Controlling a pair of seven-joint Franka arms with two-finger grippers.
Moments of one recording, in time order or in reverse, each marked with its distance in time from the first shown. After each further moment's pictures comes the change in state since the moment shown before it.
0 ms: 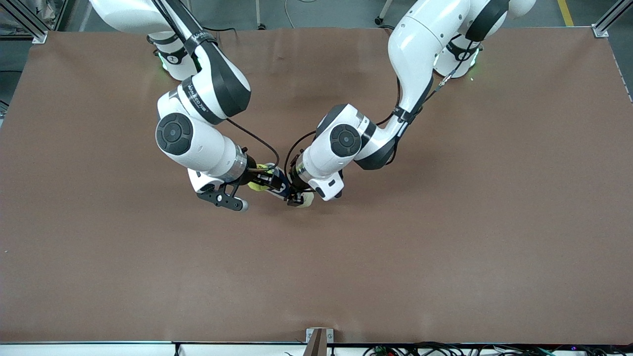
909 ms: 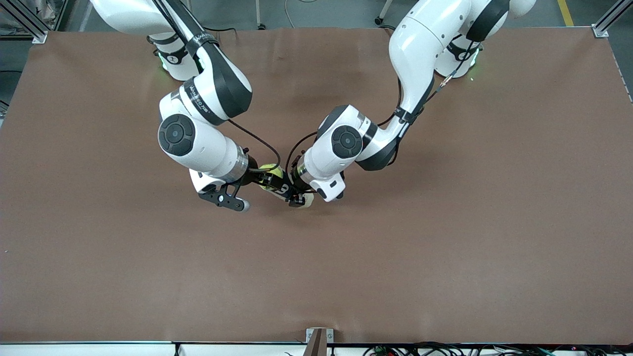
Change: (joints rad) left arm 0.004 0.000 0.000 -0.001 0.000 -0.004 0.000; right arm 0.004 0.004 0.000 0.000 0.000 0.004 0.002
